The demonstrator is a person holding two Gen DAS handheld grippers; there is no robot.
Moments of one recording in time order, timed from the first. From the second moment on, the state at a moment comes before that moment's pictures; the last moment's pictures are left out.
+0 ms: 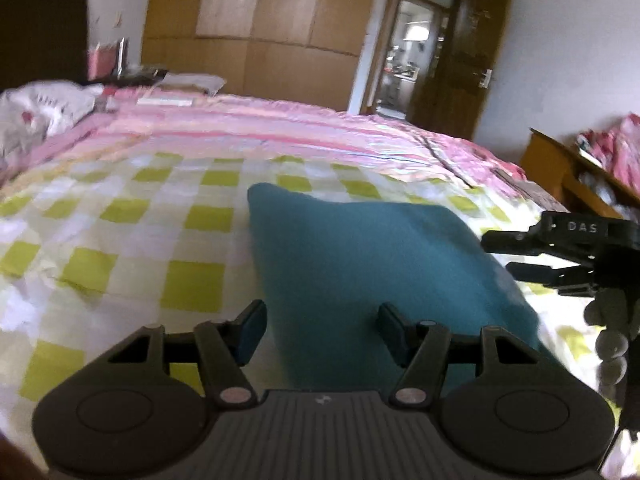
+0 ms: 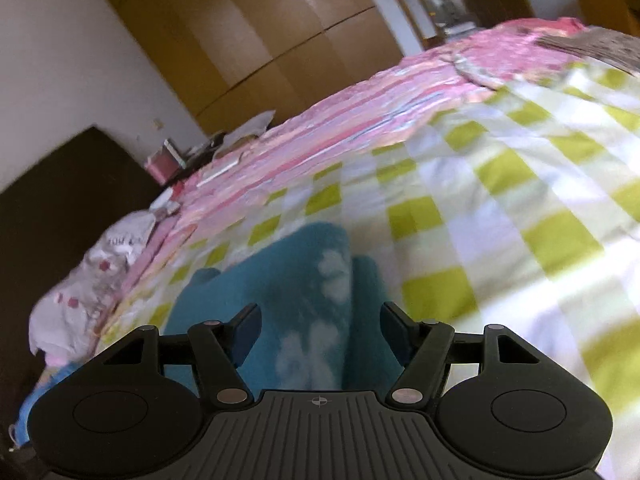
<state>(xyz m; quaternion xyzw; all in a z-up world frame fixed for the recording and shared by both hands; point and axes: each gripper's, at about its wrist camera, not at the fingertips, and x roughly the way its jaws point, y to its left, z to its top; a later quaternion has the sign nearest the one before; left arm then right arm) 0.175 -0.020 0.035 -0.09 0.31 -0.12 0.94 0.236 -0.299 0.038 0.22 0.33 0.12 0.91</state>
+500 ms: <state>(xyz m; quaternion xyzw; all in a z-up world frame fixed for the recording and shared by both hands) 0.183 -0.074 0.037 0.00 0.28 -0.13 0.95 0.253 -0.315 -0.006 0.32 0.32 0.10 0.89</state>
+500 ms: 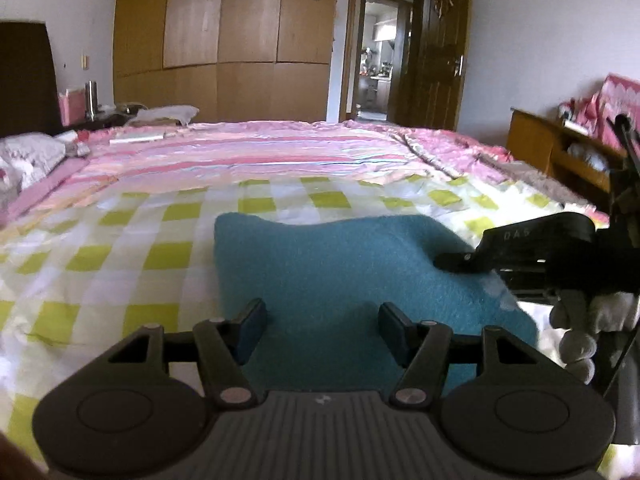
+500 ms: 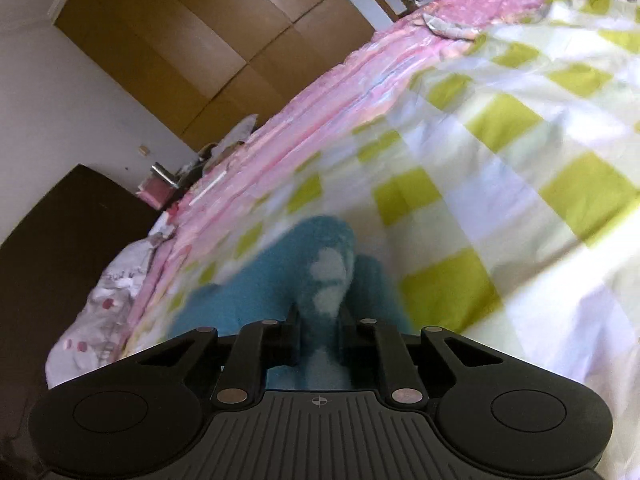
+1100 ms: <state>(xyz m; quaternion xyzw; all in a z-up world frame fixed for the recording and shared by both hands) 0.164 -0.069 0.044 -0.01 0.33 -0.09 0.94 0.166 -0.251 0.050 0.08 0.31 0.07 0.94</state>
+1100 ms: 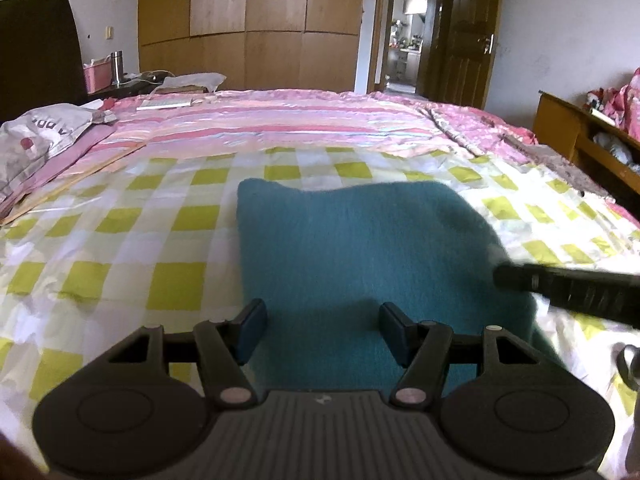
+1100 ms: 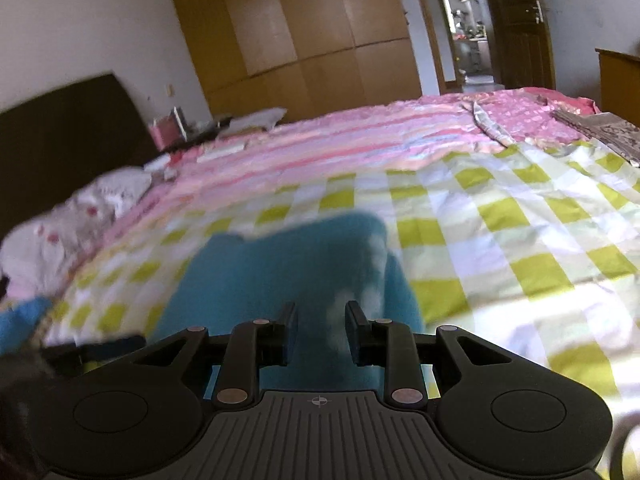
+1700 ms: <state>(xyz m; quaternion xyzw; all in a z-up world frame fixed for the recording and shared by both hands) 0.143 -0.065 0.044 -0.02 0.37 -0.09 0.92 0.136 -0.246 0.050 0.05 0.31 0.02 0.95</state>
